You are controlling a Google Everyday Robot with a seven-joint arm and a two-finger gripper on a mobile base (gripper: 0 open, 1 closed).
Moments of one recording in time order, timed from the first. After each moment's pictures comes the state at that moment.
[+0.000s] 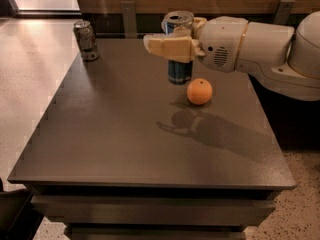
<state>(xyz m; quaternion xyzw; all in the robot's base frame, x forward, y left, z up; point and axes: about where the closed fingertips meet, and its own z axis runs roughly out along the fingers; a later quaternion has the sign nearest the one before) 0.541 -0.019 1.024 -0.38 0.62 0.34 0.60</state>
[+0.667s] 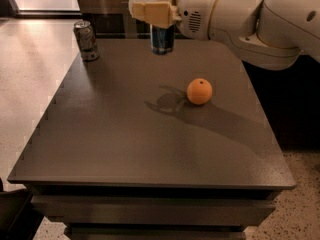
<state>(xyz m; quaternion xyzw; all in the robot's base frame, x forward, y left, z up) 0.608 0.011 1.061 -0.34 0.62 0.34 0.62</state>
